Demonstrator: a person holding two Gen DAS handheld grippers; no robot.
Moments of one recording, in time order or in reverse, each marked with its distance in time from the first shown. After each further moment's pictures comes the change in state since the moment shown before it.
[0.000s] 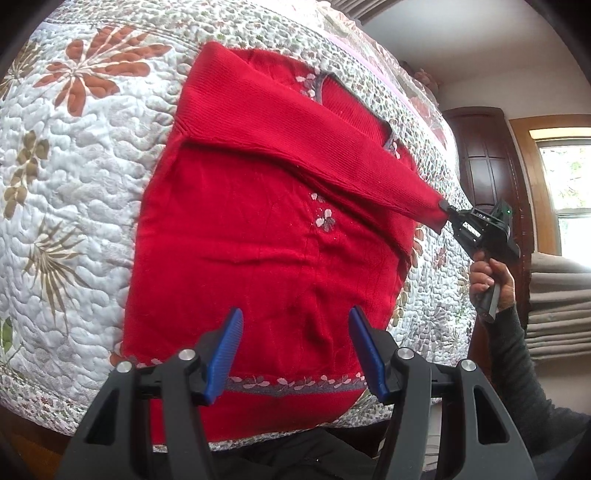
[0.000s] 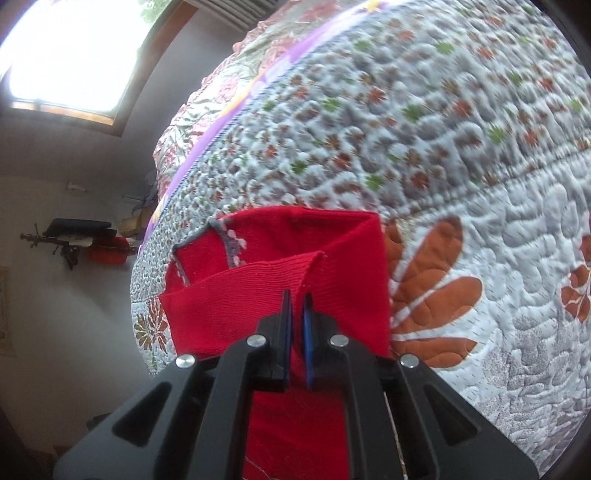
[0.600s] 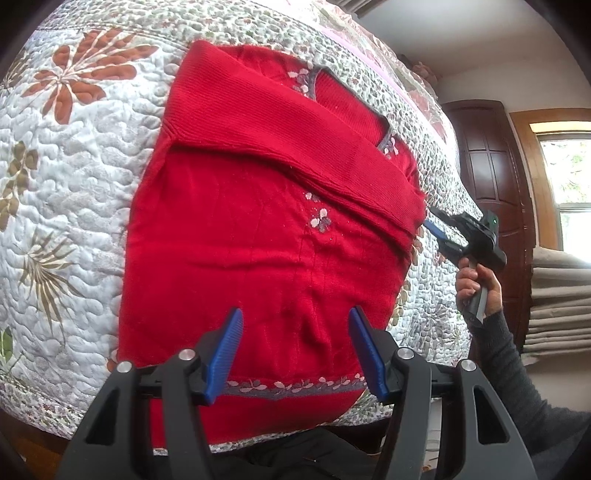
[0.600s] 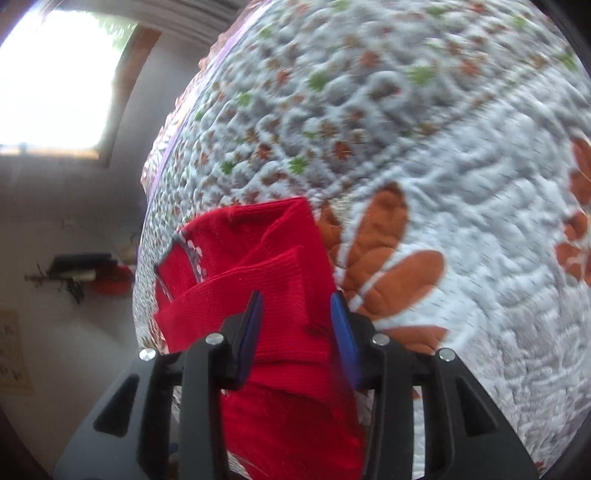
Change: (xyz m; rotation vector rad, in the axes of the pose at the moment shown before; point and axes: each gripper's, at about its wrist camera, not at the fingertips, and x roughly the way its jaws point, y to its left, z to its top) left arm 0.005 -0.005 0.008 0.014 0.019 0.005; right arm 0.001 -0.056 -0.014 0.160 -0.027 0.030
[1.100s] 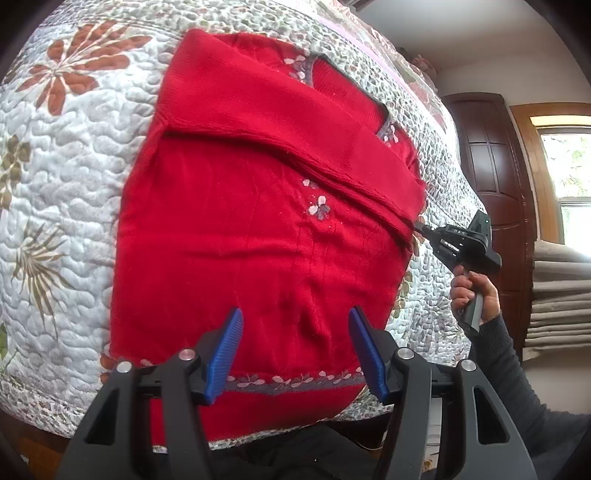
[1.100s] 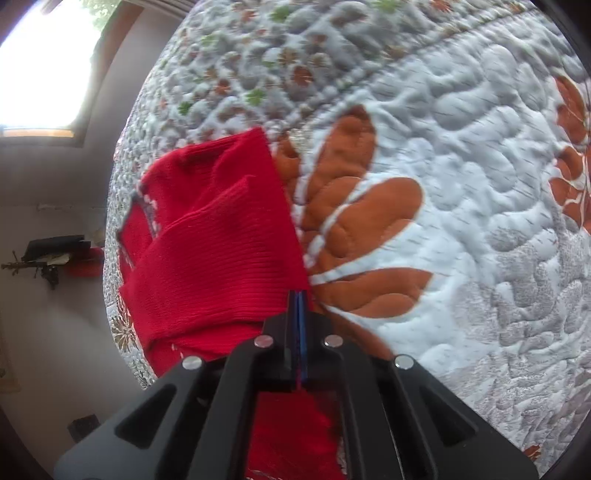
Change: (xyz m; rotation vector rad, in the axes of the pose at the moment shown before) left arm 0.008 0.001 -0.012 0.001 0.021 0.004; right arm 0.023 -0.010 -0.029 -0.023 0.087 -0.119
